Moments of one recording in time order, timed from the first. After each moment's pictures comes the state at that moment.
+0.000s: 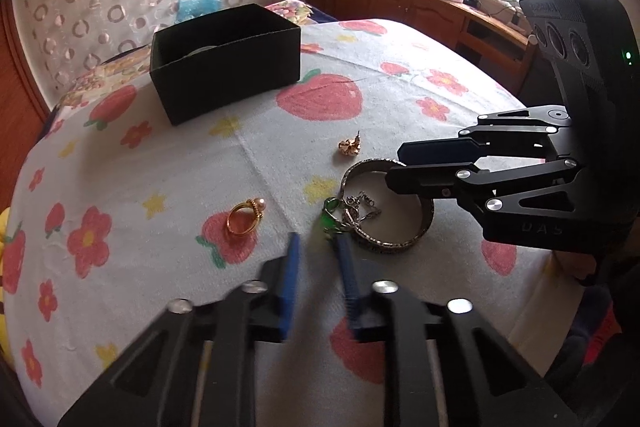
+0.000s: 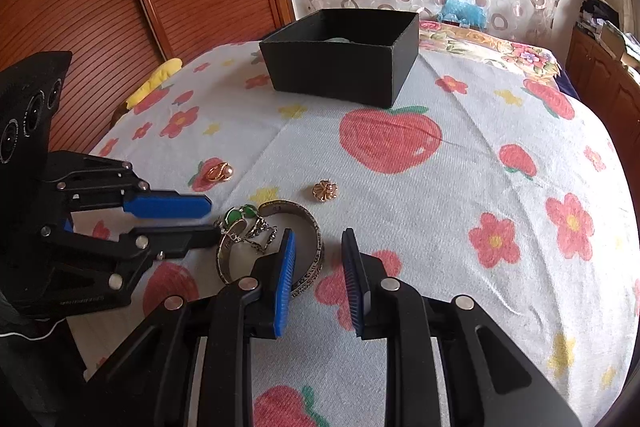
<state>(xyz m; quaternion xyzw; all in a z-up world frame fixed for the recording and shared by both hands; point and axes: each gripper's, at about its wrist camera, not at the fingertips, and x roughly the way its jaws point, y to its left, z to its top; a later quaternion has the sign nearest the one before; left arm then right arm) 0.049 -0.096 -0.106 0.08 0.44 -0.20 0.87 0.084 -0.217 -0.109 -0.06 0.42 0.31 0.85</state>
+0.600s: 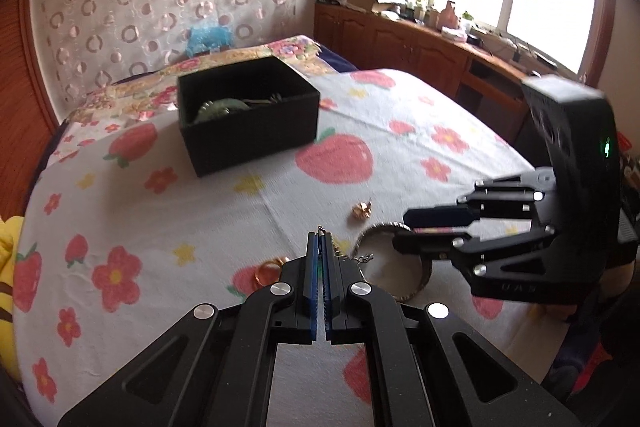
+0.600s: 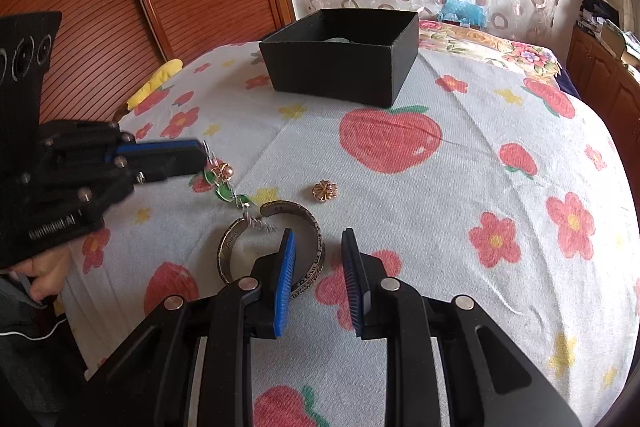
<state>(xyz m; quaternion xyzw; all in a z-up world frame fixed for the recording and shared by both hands) 0.057 -0.085 -0.074 0.04 0.38 -0.19 0.90 0.084 -0.219 -0.109 -0.06 0.42 0.31 0.85</state>
